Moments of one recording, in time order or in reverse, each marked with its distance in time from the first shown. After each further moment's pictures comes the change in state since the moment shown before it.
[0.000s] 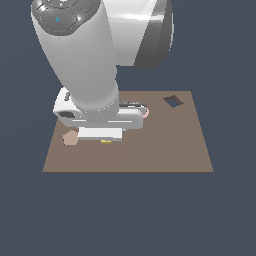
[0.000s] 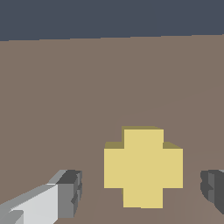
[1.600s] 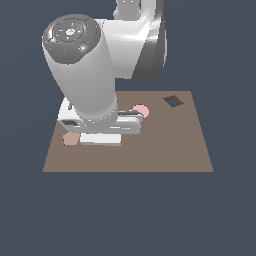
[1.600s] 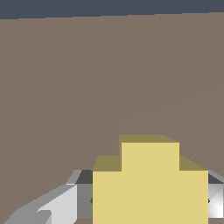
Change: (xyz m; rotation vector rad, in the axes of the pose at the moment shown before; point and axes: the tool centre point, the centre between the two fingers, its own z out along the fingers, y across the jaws) arm 0.003 0.004 0.027 0.000 -0.002 0.003
